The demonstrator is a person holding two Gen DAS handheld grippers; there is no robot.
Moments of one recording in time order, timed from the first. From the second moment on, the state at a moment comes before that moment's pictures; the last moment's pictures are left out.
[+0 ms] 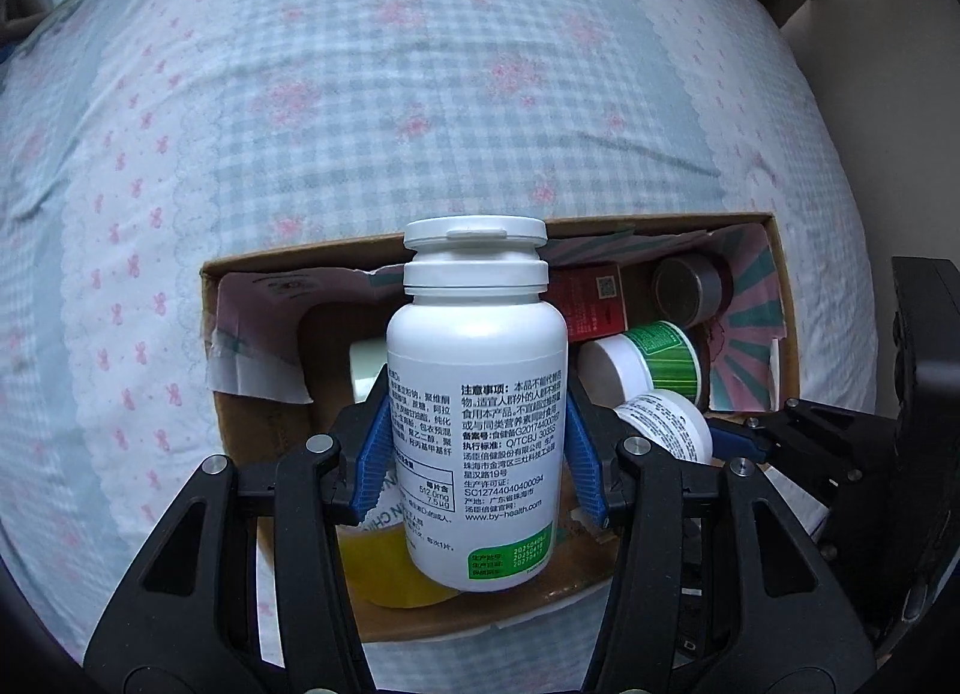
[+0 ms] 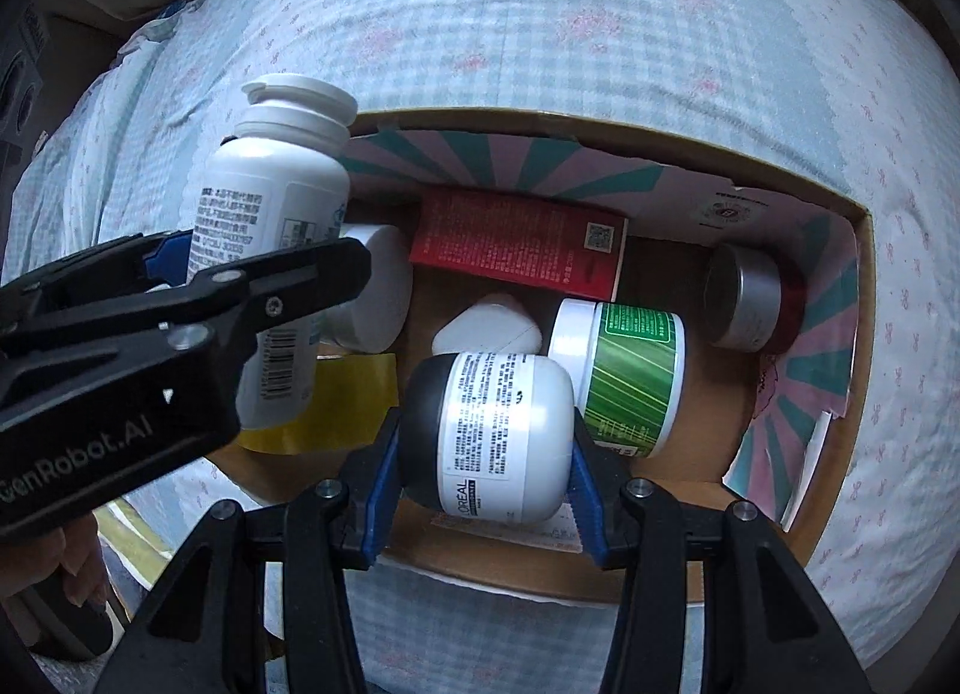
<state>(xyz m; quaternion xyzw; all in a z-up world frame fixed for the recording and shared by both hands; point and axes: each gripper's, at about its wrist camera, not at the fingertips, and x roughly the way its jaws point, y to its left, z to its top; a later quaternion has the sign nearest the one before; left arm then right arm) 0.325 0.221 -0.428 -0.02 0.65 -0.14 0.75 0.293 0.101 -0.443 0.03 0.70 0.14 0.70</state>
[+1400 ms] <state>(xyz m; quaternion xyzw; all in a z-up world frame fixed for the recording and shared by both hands) 0.156 0.211 -0.123 -0.06 0.42 -0.05 0.90 0.185 -0.004 -0.179 0.04 0.51 0.10 0.86</state>
